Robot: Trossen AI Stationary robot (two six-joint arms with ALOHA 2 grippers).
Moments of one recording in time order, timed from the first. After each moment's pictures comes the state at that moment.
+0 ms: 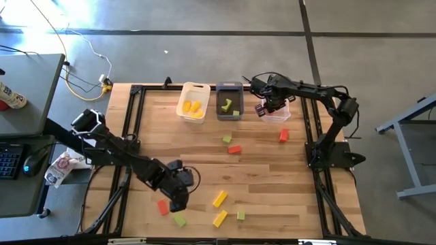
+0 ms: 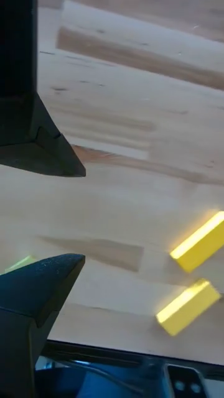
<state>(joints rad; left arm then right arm) -0.49 1.56 1.14 -0.75 -0.20 -0.78 -0.61 1.72 1.27 -1.17 0.29 0.57</state>
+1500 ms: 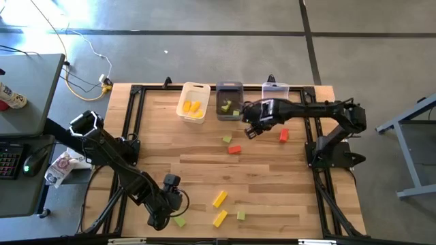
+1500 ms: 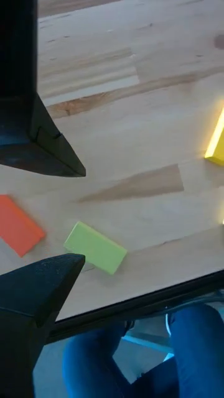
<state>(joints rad) -0.67 1.56 1.14 -0.72 -0.17 -0.47 -0.16 1.59 1.27 -1.12 0.23 0.83</state>
